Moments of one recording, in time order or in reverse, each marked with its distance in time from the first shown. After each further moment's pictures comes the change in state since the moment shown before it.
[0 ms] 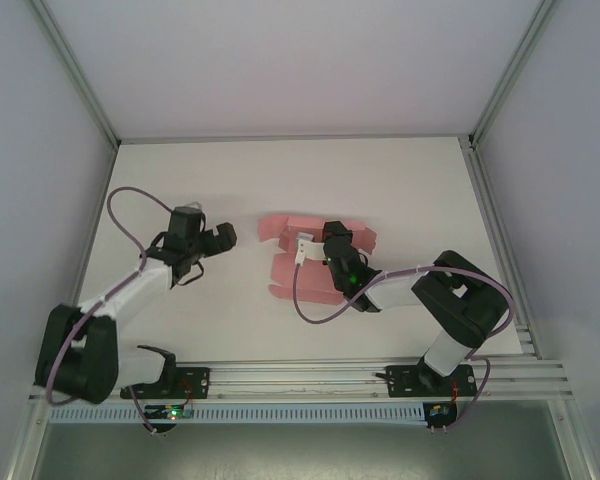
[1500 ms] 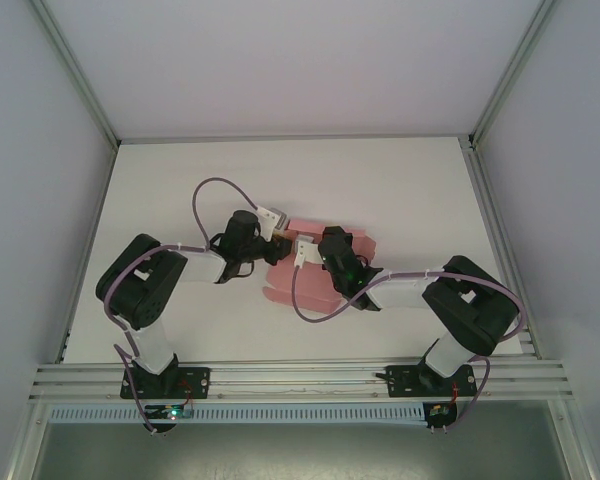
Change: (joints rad) left arm -0.286 0.465 0.051 0.658 0.307 0.341; right arm 0.023 -0.058 0.040 -0.253 -0.001 0.145
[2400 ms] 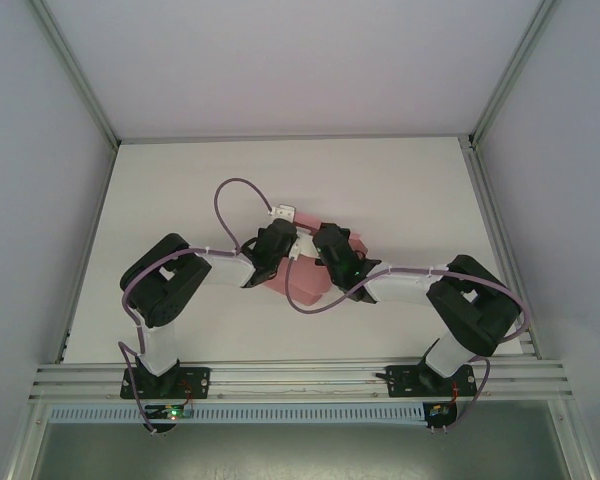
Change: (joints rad) left arm -0.196 0.096 0.130 -0.079 -0.705 -0.101; right arm -0.016 -0.011 0.085 -0.153 -0.067 0.189
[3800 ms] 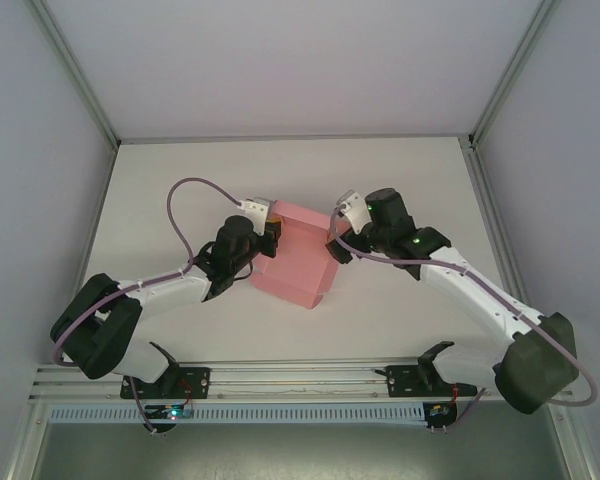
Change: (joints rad) left arm 0.079 -0.440 -0.209 0.019 0.328 0.029; right arm -0.273 -0.362 0.239 -0.823 -0.631 0.766
